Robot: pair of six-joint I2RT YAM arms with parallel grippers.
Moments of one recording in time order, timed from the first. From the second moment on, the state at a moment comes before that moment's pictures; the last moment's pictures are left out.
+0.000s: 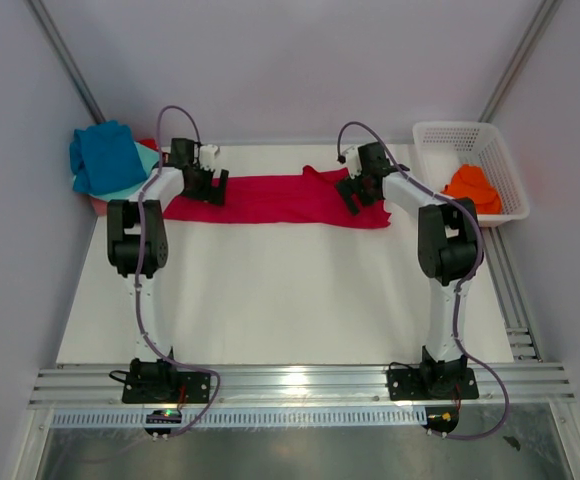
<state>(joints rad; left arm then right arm) -0.05 2.24 1.75 -0.49 0.21 0.21 0.25 2.11 1.60 -0.43 0.06 -0.36</state>
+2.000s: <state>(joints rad) -0.30 2.15 1.69 -1.14 0.33 0.49 0.25 2.32 1.91 -0.56 0.22 -0.40</state>
